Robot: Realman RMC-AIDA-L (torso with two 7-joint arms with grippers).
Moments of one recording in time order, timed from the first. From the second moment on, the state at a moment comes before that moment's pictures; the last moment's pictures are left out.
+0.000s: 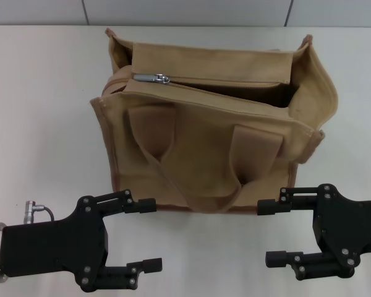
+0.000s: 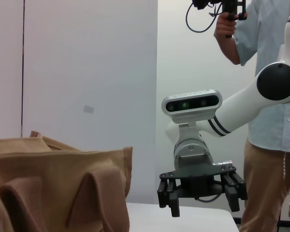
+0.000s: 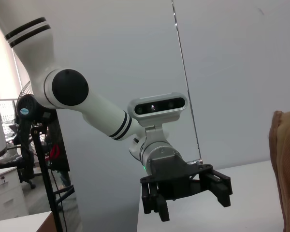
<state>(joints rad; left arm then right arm) -0.31 -2.06 0.77 0.47 1.90 1.95 -0.78 0.42 2.08 -0.79 -0.61 -1.96 -1.97 1.07</state>
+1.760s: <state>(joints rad) -0.43 -2.08 0.11 0.19 1.88 1.65 -0.57 0.43 2.08 -0.78 -0.55 -1.96 -1.97 1.04</state>
